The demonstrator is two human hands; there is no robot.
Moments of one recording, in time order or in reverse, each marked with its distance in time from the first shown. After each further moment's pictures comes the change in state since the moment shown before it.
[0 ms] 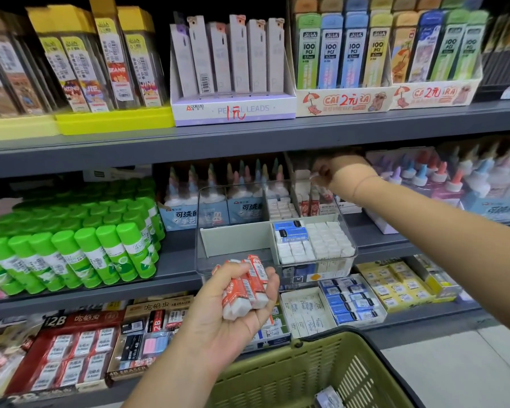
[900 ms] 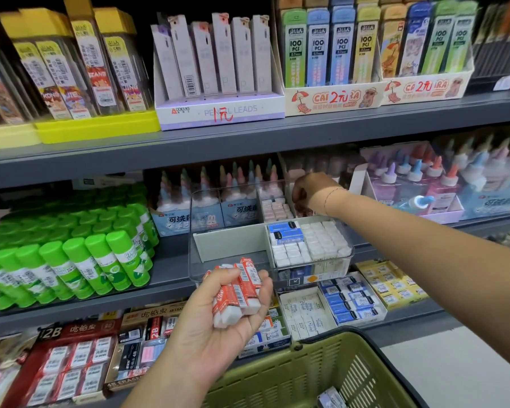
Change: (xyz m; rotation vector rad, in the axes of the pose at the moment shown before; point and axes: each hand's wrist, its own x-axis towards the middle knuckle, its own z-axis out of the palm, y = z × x) left_hand -0.001 0.003 0.001 0.003 -0.009 -0.003; right_hand 0.015 -0.011 0.047 0.184 -0.143 0.019
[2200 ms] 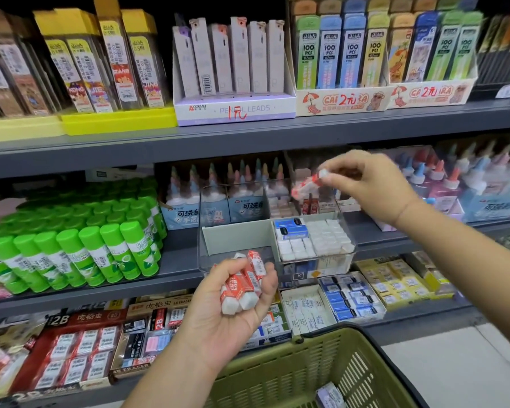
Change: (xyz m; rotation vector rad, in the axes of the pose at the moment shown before) left_hand -0.003 0.000 -0.004 -0.030 -0.005 0.003; right_hand -0.109 -0.014 -0.059 0.474 0.410 -0.224
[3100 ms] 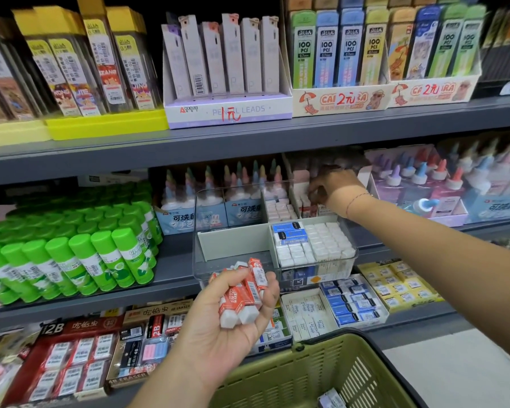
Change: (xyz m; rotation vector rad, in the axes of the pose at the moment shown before) left_hand 0.005 -0.002 0.000 0.055 0.000 -0.032; right_hand 0.065 0.085 0.058 -0.751 -0.325 0.106
